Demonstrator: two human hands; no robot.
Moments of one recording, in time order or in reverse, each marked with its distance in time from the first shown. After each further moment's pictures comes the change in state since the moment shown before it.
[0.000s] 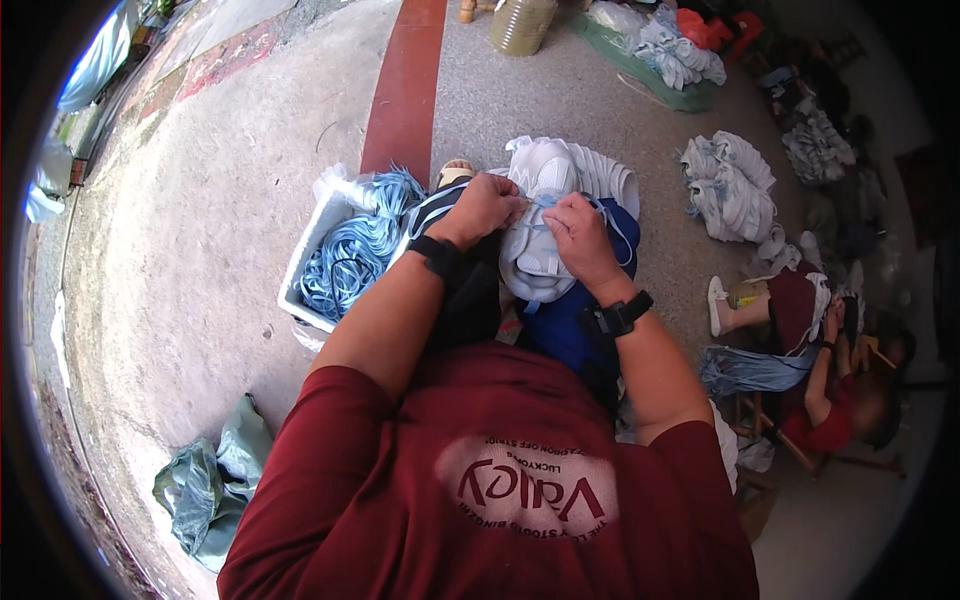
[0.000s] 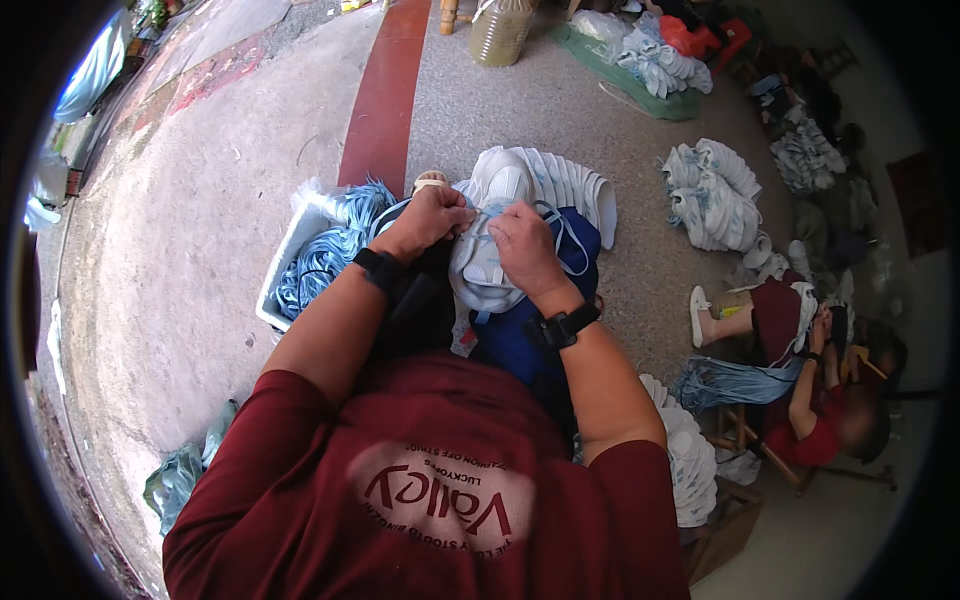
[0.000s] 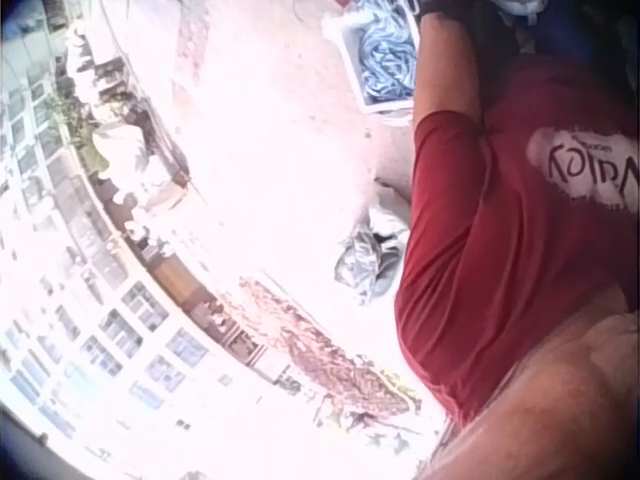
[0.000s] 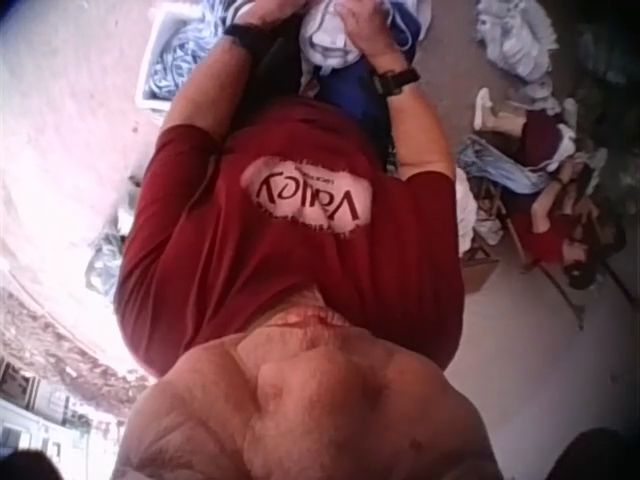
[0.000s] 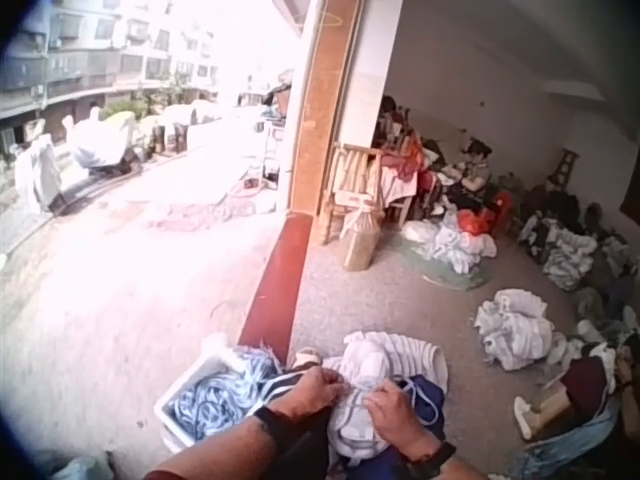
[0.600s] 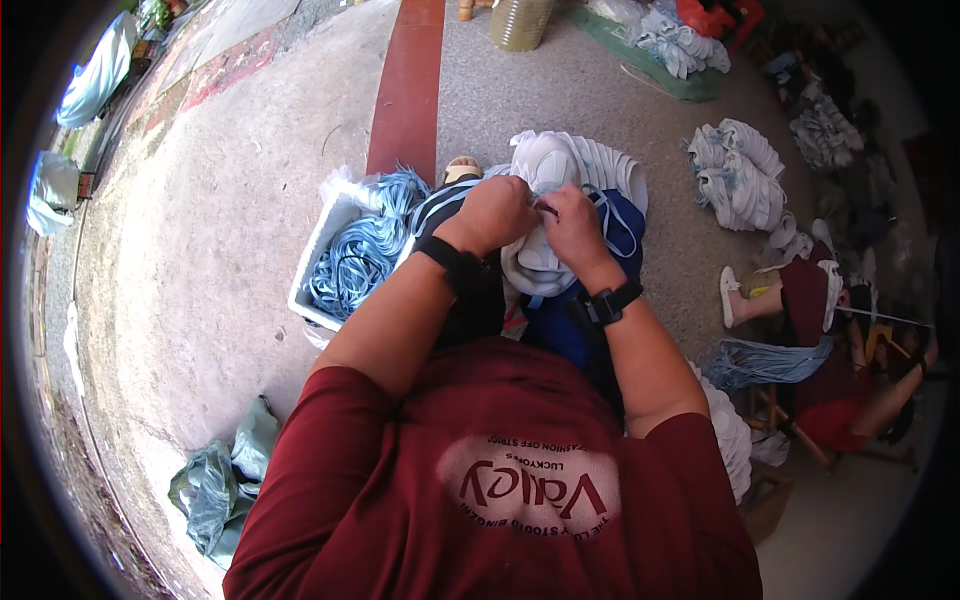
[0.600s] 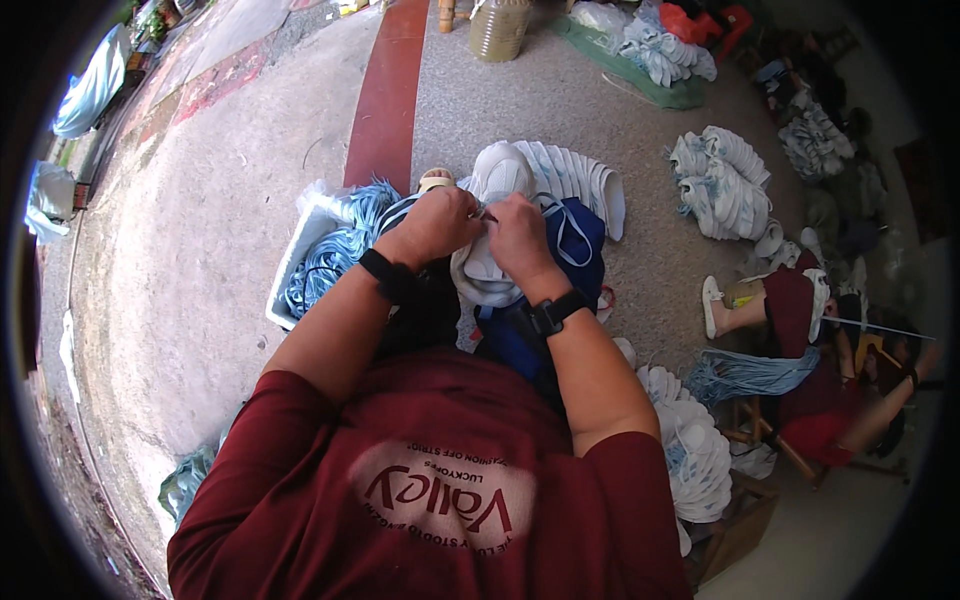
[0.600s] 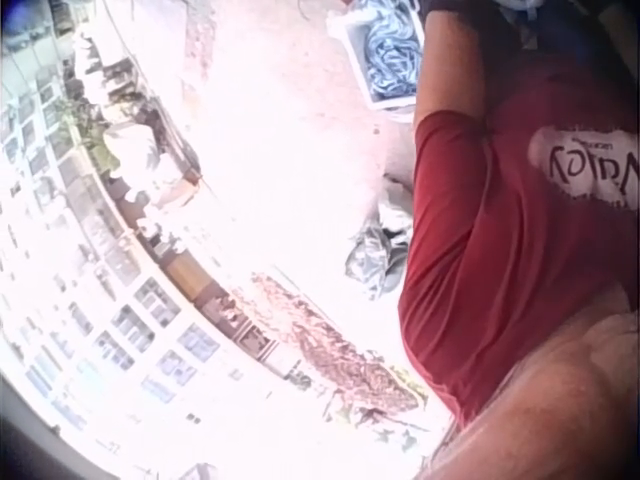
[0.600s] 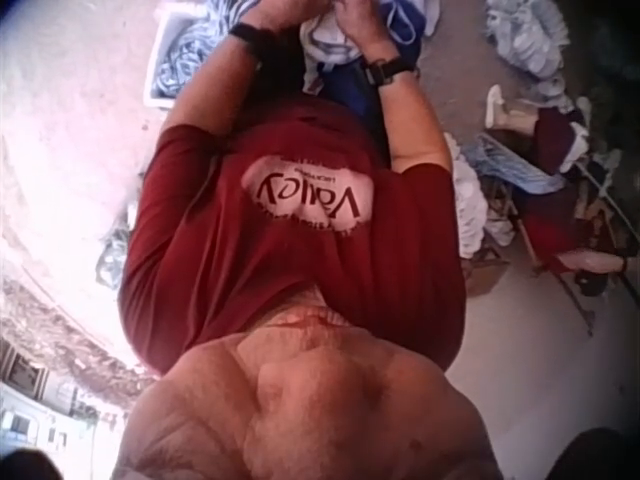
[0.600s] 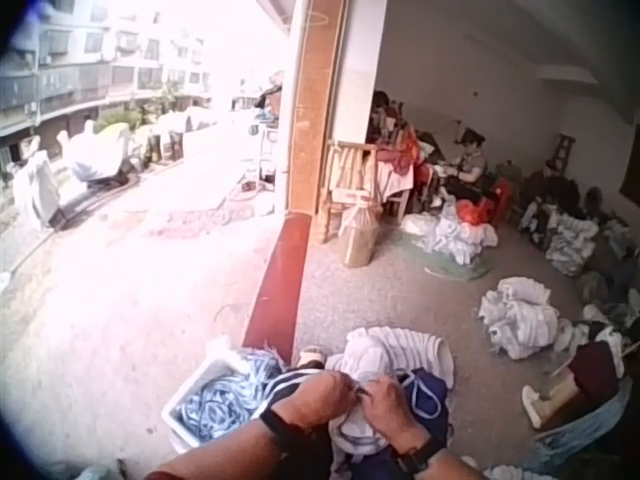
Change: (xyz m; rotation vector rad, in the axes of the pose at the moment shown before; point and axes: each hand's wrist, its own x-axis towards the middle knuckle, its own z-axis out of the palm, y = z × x) left_hand -0.011 0.014 0.018 0.972 0.118 0.411; right_hand 0.004 0.007 0.023 -0.129 0.046 0.114
